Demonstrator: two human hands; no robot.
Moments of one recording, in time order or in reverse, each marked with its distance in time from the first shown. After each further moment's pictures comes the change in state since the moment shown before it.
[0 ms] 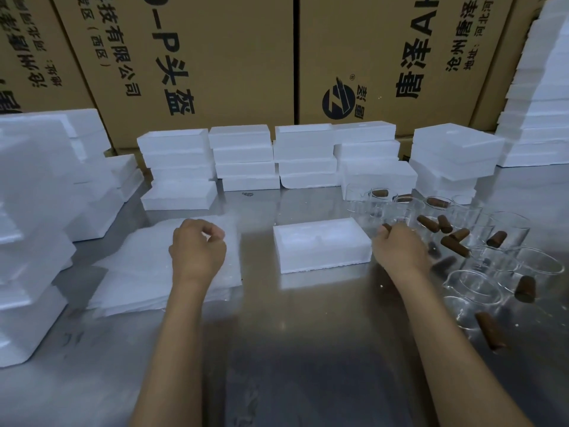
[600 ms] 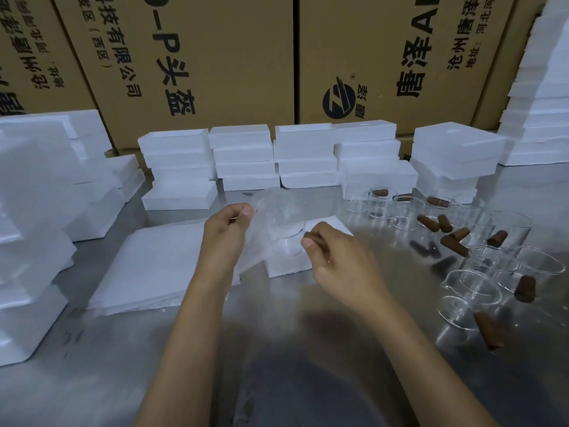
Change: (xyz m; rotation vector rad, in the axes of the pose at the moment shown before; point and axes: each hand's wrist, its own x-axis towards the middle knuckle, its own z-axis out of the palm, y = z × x) left_hand -0.025 0.041 0.009 -0.586 -0.215 -0.040; right_hand -0.074 -0.039 0.000 0.224 -0.166 -0.670
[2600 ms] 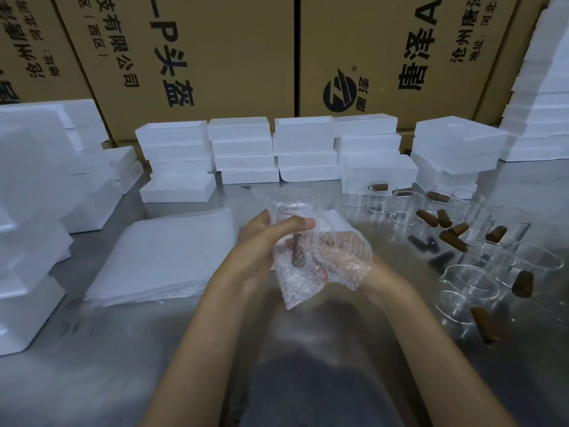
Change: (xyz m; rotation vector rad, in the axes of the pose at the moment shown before) left_hand -0.018 0.002 0.031 -0.350 -0.463 -0.228; right_hand -0.022 -0.026 -0.001 1.105 -0.228 0.481
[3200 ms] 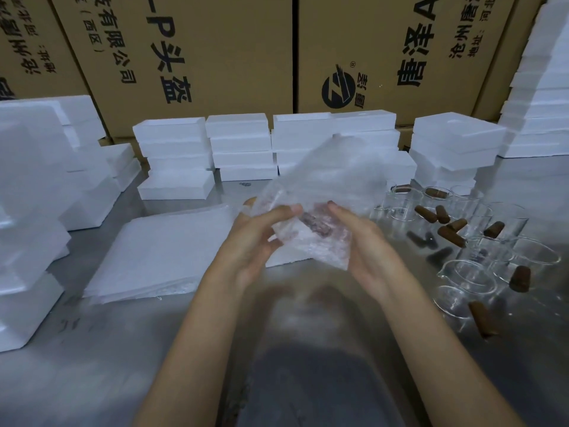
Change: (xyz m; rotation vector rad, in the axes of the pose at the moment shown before) left_hand 0.003 0.003 -0.005 -0.130 0.005 0.065; right_hand 0.030 -0.018 -0.034 0.202 0.108 0.019
